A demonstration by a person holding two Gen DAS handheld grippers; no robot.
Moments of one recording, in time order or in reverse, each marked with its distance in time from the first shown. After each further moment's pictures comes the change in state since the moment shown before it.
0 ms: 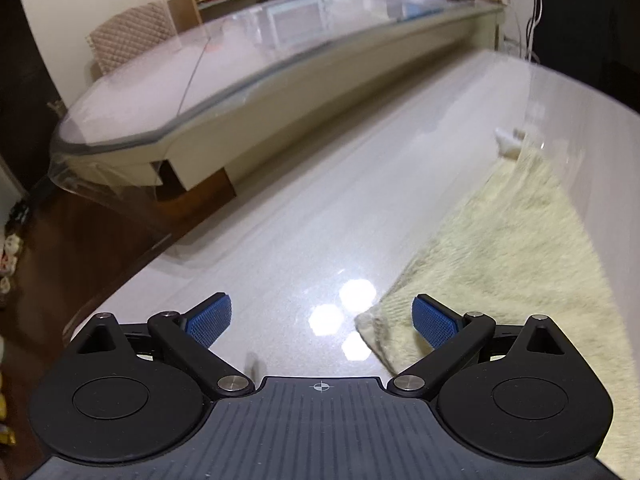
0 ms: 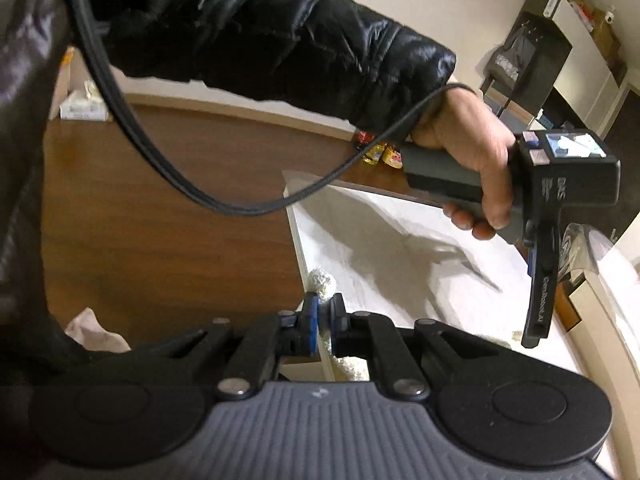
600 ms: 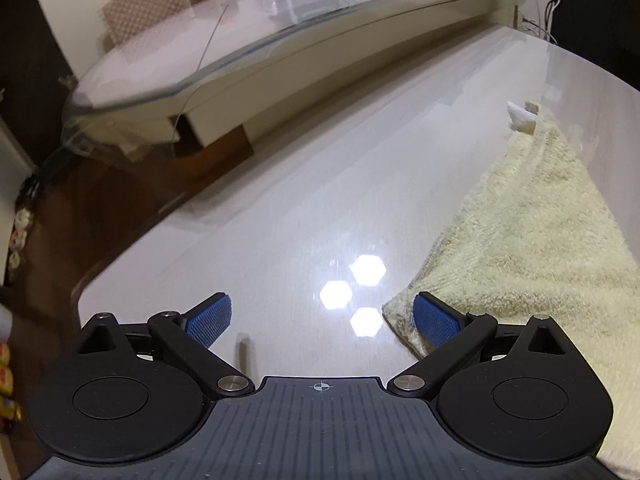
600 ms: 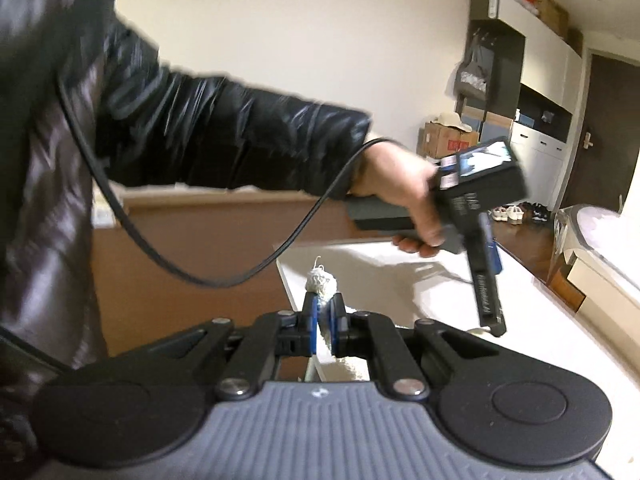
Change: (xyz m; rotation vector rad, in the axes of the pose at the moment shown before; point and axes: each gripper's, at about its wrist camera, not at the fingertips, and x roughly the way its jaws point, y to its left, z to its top) left arm -0.009 0.009 -0.021 -0.056 0.069 0.007; right arm -0.084 -0.044 -0.023 0.267 -0.233 0.091
